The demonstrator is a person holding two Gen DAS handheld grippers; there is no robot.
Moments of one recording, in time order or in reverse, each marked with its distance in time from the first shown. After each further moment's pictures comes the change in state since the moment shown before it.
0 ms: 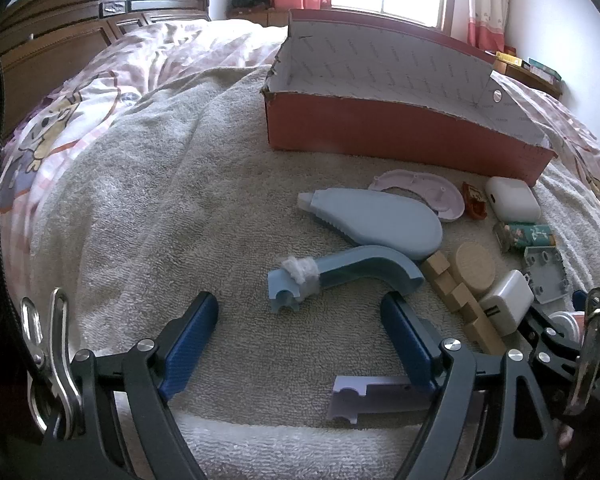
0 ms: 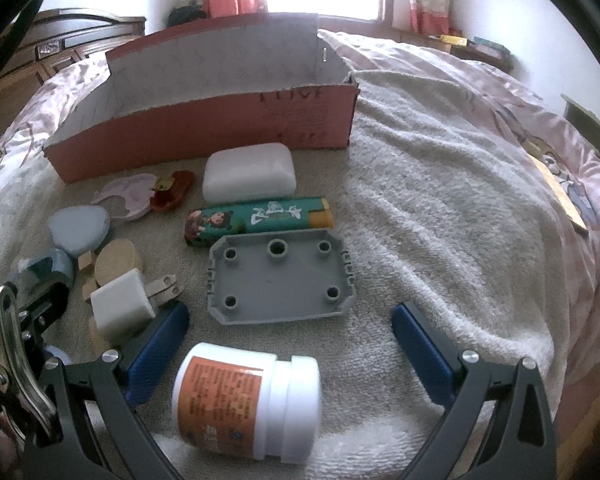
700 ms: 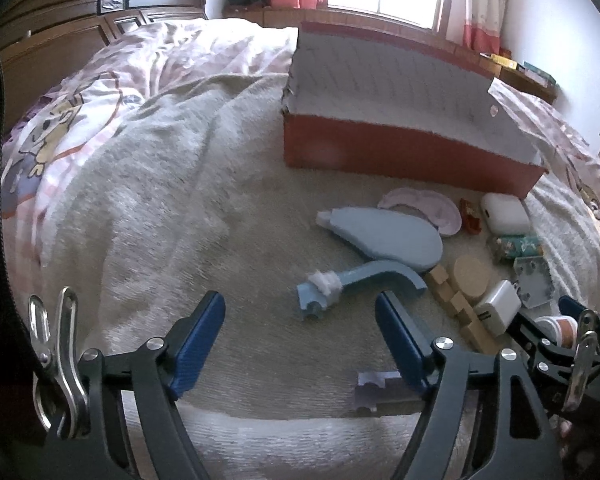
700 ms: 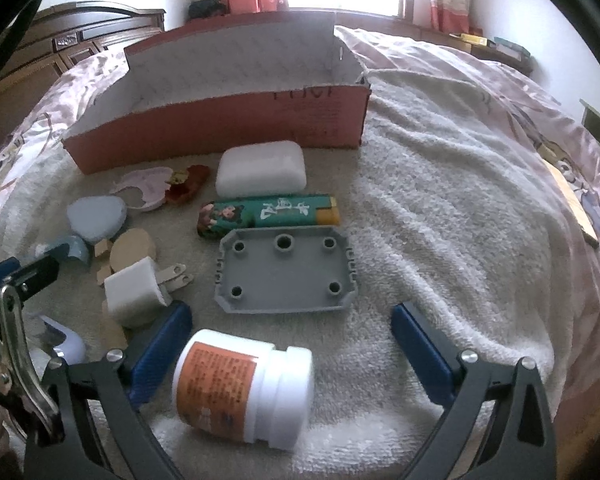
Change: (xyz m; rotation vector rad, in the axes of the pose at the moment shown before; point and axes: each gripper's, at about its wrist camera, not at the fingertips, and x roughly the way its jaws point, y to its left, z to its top) left arm -0.018 0.020 0.013 -0.007 0.009 -0.035; right arm -0.008 -0.004 -0.002 -0.028 0.011 0.068
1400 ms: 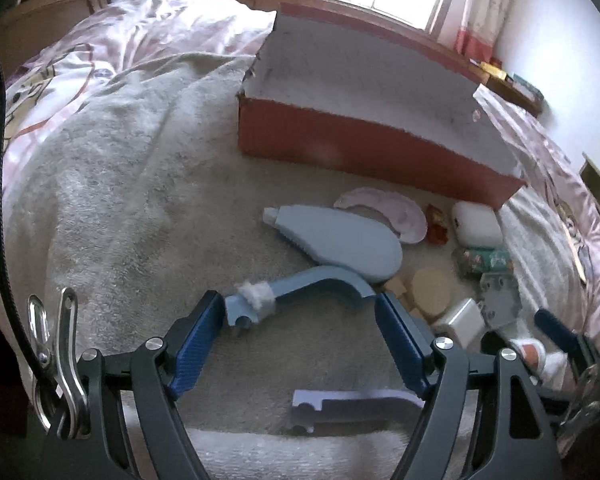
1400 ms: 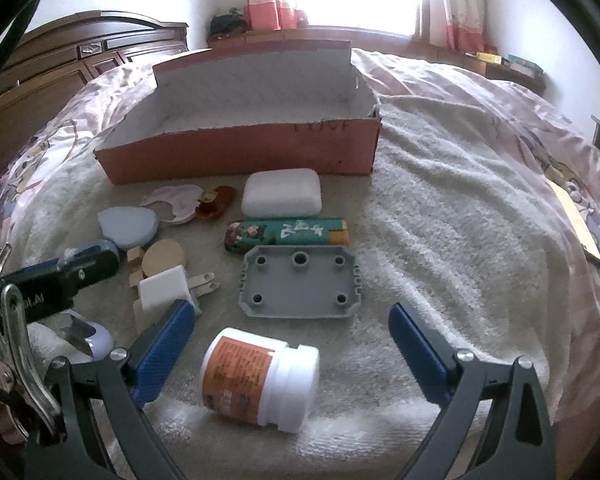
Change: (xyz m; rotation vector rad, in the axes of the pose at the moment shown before) left arm 0.014 -0.017 0.007 -0.078 0.056 -0.129; right arm -0.020 0.001 0.000 -0.045 -0.063 0.059
